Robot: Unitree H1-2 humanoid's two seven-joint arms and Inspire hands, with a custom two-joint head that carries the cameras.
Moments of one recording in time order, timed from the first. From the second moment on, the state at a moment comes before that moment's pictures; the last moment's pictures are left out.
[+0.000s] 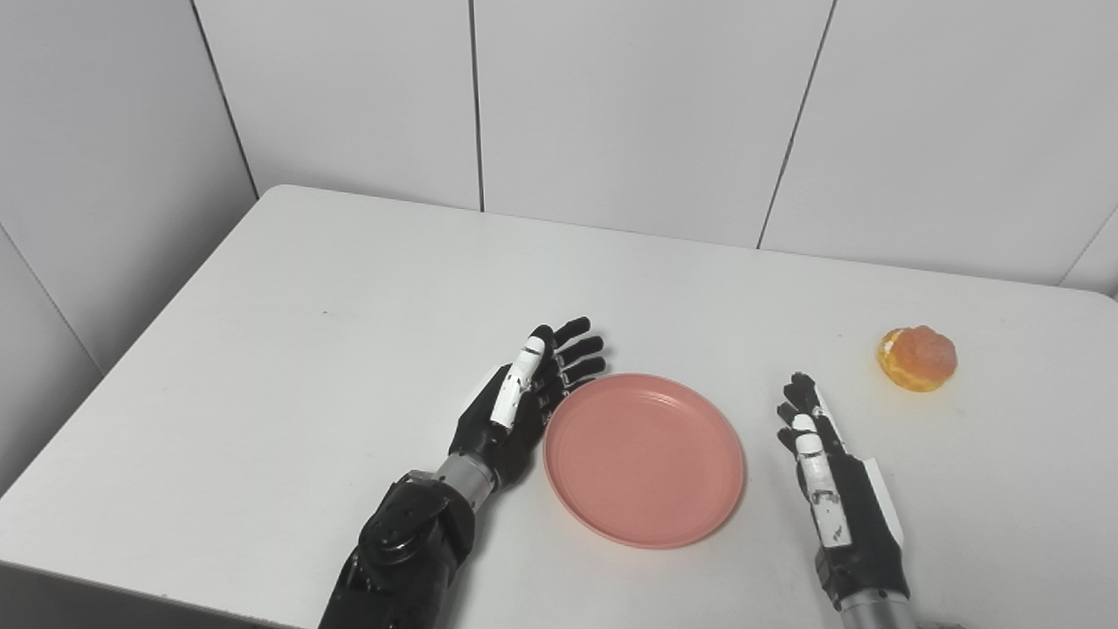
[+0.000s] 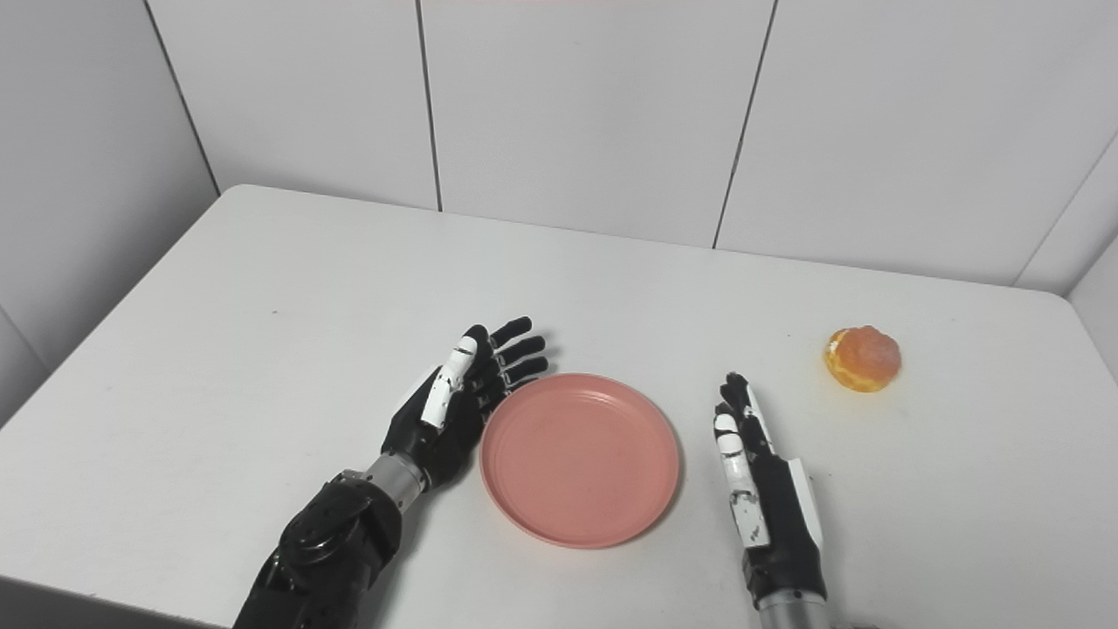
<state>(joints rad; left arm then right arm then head) -0.16 0.01 -0.02 -0.02 -0.32 0.30 -0.15 0.01 0.01 0.12 -0.22 -0.09 0.15 0.08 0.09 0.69</state>
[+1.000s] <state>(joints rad) -0.12 0.01 0.02 -0.04 -0.21 0.21 -0.11 -0.11 -0.02 0.06 -0.32 -0.09 0.15 0.05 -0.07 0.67</state>
